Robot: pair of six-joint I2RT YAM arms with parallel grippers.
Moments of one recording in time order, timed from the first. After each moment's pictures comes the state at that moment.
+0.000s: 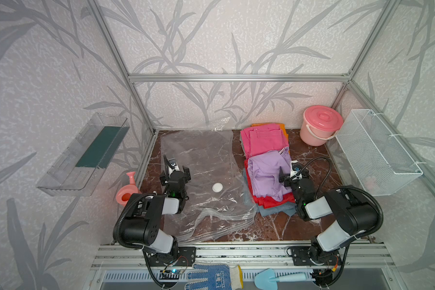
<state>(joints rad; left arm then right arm) -0.09 1.52 0.34 0.85 -0.51 -0.04 0.24 1.64 0.24 1.30 0.25 -0.15</state>
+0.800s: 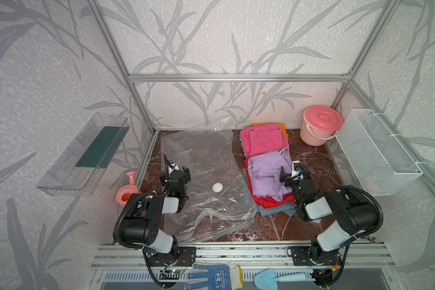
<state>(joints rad) -0.07 1.52 0.37 0.79 -0.48 -0.06 0.23 1.64 0.23 1.31 0.28 -0.12</state>
